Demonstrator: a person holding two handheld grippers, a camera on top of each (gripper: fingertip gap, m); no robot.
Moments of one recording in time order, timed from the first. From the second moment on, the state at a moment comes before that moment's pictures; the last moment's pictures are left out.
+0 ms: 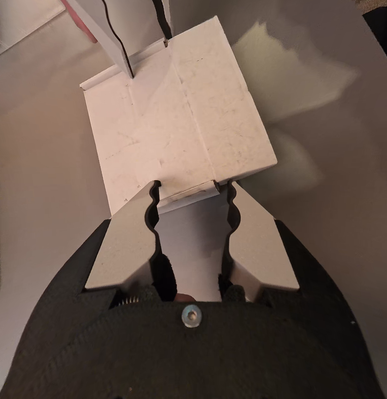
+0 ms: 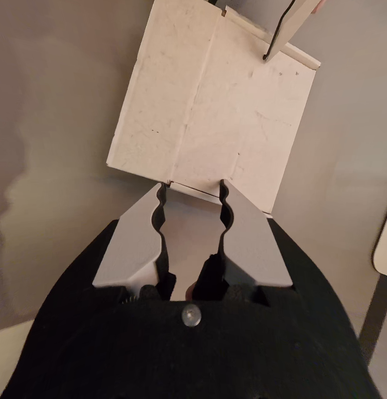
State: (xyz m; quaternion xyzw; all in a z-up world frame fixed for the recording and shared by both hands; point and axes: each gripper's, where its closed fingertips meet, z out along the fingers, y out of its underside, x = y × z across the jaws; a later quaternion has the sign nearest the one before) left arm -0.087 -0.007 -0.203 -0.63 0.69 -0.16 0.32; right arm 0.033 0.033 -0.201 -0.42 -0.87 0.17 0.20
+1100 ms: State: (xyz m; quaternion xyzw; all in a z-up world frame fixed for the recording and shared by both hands) left arm -0.086 -0.009 -0.201 -0.65 0.68 -0.20 0.28; right arm 0.032 0.030 -0.198 -0.43 -0.85 0.24 0.17
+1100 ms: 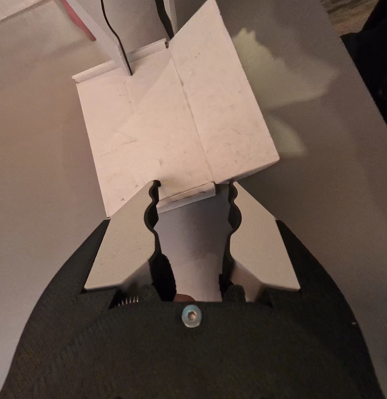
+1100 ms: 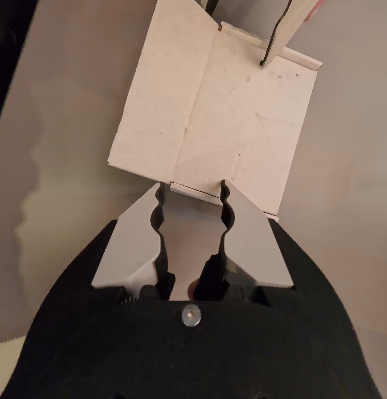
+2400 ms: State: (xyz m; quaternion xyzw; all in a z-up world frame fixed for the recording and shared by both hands) left arm -0.086 -0.010 -0.196 -0.66 0.65 -0.26 0.27; right arm 0.030 0.033 -0.201 -0.41 -0.86 0.20 0.23
